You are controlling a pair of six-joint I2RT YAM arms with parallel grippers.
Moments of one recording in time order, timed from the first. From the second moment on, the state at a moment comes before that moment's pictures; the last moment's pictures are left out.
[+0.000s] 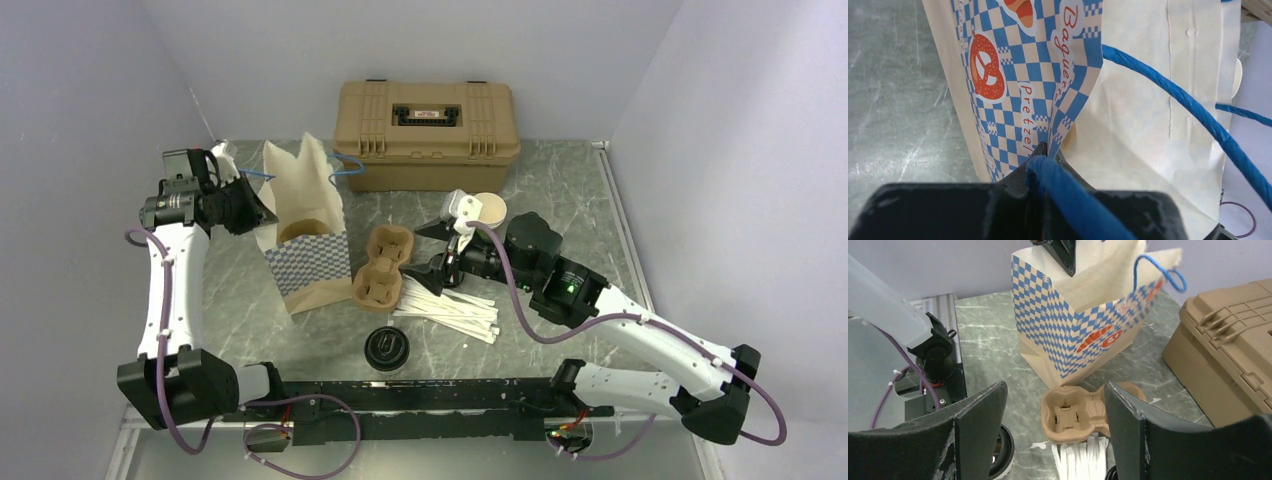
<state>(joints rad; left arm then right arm) 0.21 1.26 1.34 -0.95 0.42 -0.28 0.97 0.99 1.01 -0.07 -0.24 -0.07</state>
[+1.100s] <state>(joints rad) 0.17 1.00 1.23 -0.65 0.50 -0.08 1.03 0.95 1.01 -0.20 -0.15 -0.10</state>
